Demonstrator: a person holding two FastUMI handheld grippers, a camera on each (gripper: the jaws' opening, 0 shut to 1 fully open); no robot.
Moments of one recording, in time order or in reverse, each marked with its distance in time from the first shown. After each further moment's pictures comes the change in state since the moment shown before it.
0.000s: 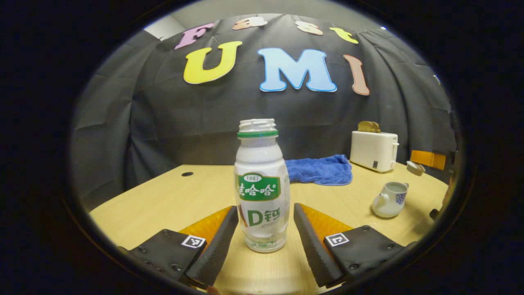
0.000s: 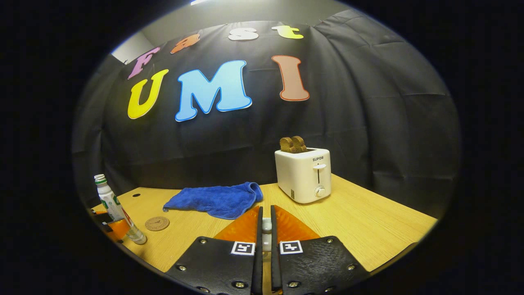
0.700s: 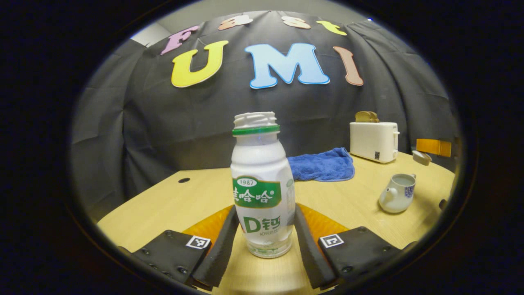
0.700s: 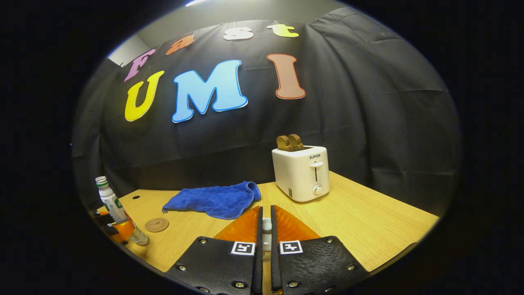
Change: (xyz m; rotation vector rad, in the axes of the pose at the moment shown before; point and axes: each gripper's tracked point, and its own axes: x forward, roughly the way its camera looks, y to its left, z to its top) left arm 0.014 -0.008 0.006 0.094 0.004 -0.019; right arm 0.001 -0.006 0.000 0.031 0.008 -0.007
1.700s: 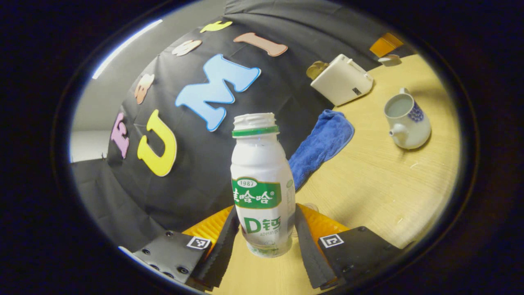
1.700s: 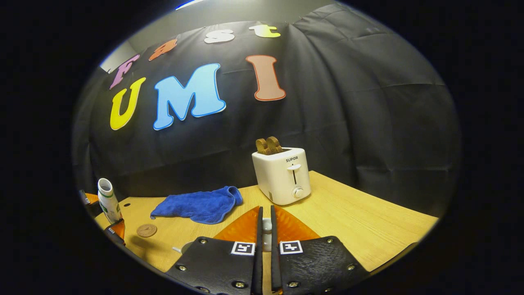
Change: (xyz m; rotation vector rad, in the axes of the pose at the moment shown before) left arm 0.009 -0.032 0.058 0.830 -0.073 0.118; right arm 0.003 -0.042 0.009 0.048 -0.009 -0.086
